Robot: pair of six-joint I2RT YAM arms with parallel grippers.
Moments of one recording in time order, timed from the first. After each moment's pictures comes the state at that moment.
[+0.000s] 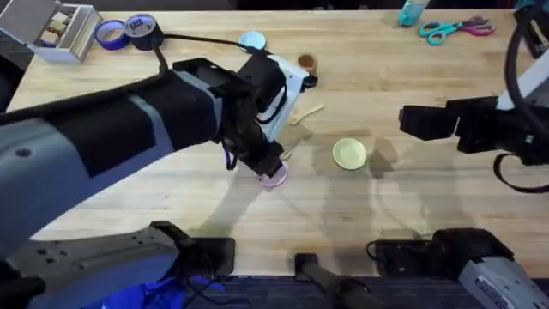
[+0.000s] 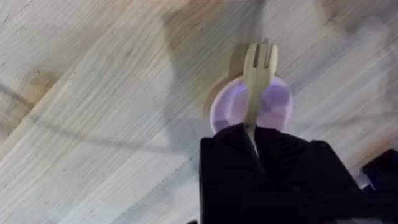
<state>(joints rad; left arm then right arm) -0.58 1.43 0.86 -0.89 0.19 0.12 0.01 0.71 0.81 -0.88 -0.18 -0.01</state>
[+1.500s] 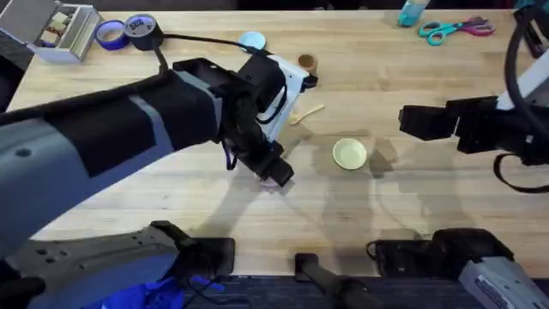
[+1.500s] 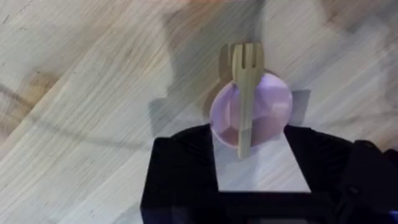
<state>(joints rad) -0.58 1.43 0.86 -0.89 0.19 0.12 0.01 0.71 0.81 -0.88 -0.18 -0.01</state>
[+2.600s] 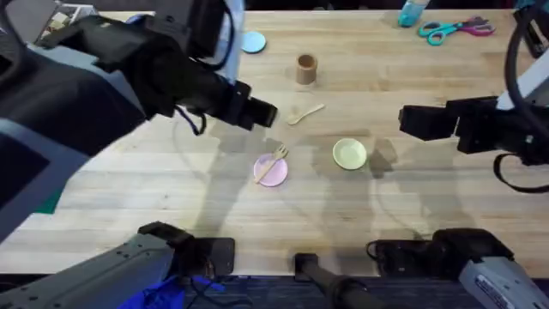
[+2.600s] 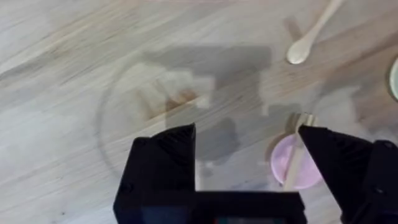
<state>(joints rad) -0.34 1.23 0.97 -0.81 0.05 0.04 0.01 0.71 0.81 -0.88 -0.18 -0.01</state>
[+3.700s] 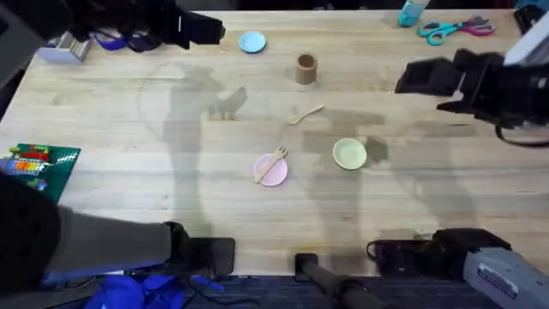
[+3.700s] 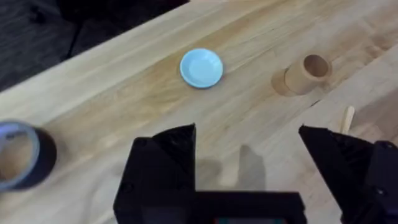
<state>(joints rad) 0.20 1.57 1.28 -0.53 0.69 0.49 0.01 0.97 1.04 -1.01 -0.25 0.32</state>
